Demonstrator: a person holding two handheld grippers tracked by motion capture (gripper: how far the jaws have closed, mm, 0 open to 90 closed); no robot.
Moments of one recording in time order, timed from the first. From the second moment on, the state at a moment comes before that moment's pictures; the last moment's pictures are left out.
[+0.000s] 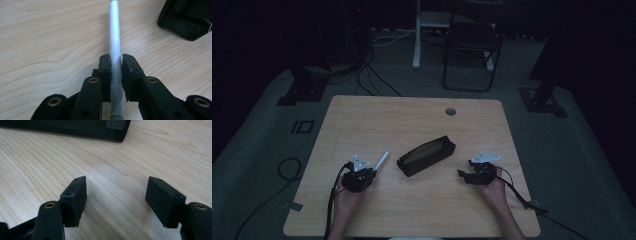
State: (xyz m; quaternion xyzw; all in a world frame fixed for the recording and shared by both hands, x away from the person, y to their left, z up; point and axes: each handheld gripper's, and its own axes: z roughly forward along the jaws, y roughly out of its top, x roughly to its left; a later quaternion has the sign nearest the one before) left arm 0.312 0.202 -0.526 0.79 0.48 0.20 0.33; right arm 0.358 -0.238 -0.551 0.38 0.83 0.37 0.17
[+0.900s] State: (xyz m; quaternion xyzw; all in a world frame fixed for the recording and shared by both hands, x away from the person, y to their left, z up) left arm 0.308 0.195 -0.504 0.80 0.44 0.21 0.36; right arm 0.358 -0.238 -0.551 0.38 0.83 0.37 0.17
